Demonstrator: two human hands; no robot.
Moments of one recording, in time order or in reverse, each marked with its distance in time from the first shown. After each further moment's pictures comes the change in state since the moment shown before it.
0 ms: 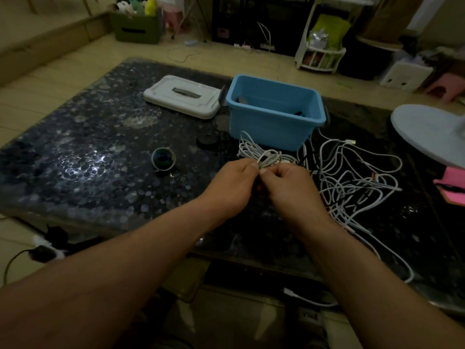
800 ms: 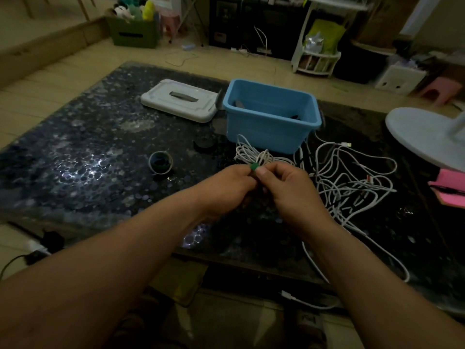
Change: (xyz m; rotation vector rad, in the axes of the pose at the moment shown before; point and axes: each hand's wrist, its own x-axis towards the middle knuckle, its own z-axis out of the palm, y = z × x) left_hand 0.011 -0.005 -0.011 -0.101 -0.332 -0.119; right_hand 0.005 0.010 -0.006 0.182 -0.073 -0.054
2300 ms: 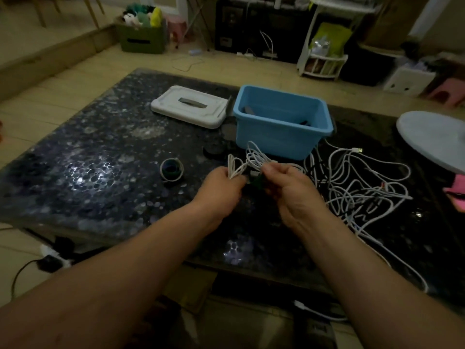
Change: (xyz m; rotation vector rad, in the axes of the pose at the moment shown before) left_hand 0.000 -0.018 -0.017 -0.066 0.488 -0.171; right_hand 0.031 0.002 0.026 0.608 0.073 0.244
